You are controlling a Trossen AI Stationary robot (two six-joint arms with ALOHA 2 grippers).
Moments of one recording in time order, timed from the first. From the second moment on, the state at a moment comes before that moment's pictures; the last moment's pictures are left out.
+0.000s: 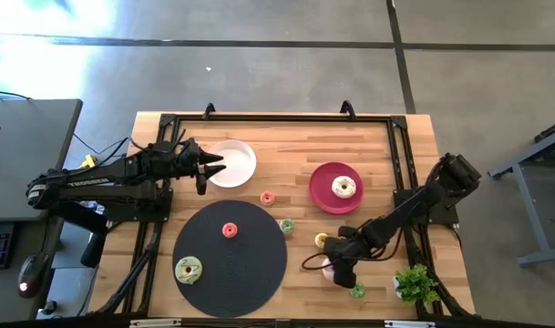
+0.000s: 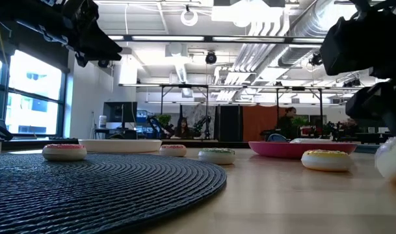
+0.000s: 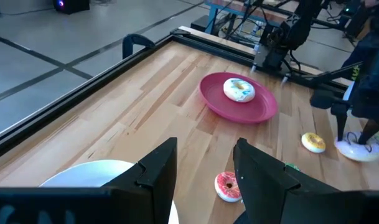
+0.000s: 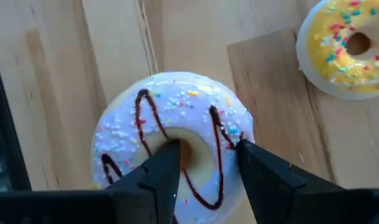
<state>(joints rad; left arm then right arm) 0.23 0.56 0.47 -0.19 -0.09 -0.21 0.58 1.66 0.85 -0.34 -0.05 0.86</state>
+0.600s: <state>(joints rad) 0.23 0.56 0.47 -0.17 -0.09 -0.21 0.48 1.59 0.87 -0.34 -0.07 0.65</state>
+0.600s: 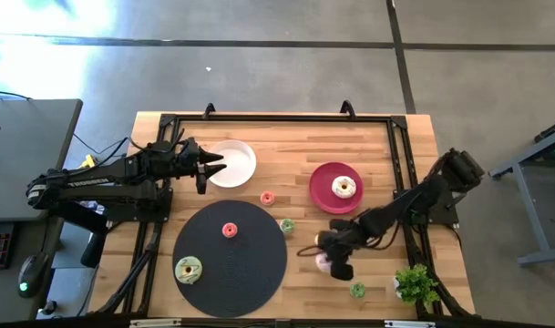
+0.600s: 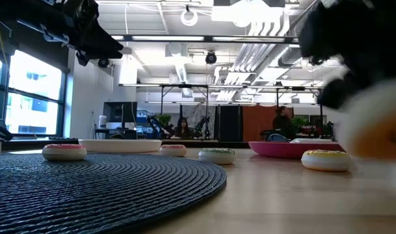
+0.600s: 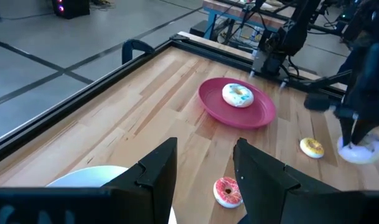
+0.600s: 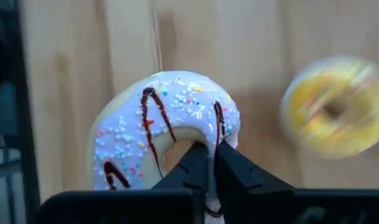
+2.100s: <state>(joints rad) 0.23 0.56 0.47 -0.18 -0.09 -0.16 -0.25 1.56 0.87 -0.59 0.28 -0.11</state>
